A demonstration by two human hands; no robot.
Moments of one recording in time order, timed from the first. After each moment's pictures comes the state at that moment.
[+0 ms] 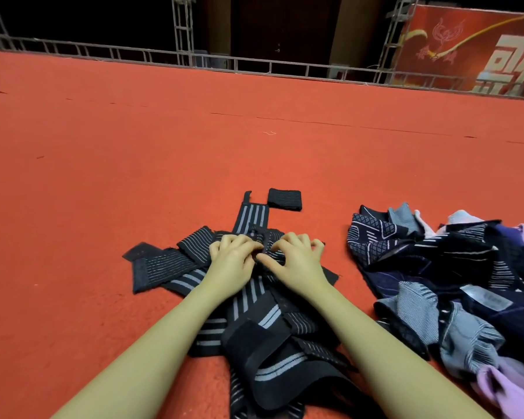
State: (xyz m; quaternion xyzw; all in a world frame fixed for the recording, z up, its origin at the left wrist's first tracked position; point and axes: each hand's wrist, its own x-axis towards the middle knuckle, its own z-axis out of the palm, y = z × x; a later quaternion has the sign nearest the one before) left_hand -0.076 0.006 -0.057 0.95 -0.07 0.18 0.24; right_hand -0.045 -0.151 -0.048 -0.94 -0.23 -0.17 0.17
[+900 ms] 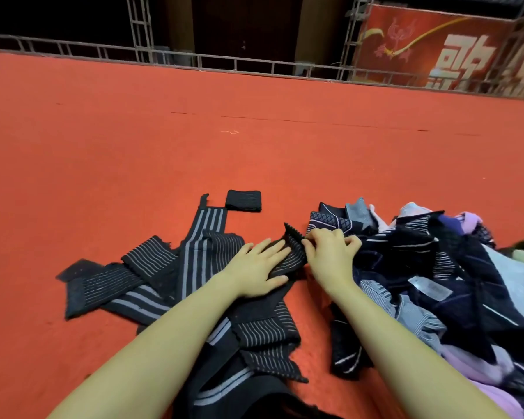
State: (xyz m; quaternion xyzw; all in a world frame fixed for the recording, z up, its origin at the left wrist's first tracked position) left_hand -0.021 -0.092 -0.054 0.97 -0.26 -0.02 0.01; right_hand -0.019 -0.261 -0.028 -0.97 -0.02 -0.23 0.12
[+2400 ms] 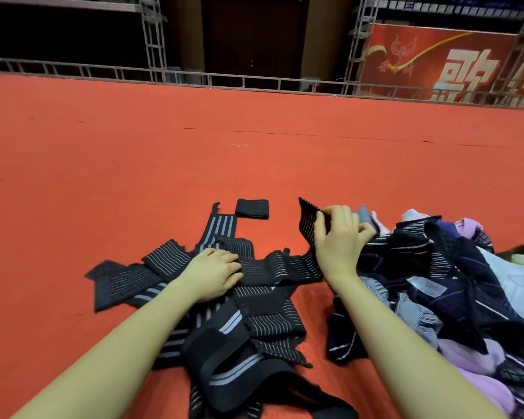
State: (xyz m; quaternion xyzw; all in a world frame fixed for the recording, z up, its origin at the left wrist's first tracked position) left_hand -0.063 -0.012 -0.032 0.97 -0.24 0.05 -0.08; right_hand -0.029 -0.250 0.001 -0.83 -0.02 -0.50 0.25
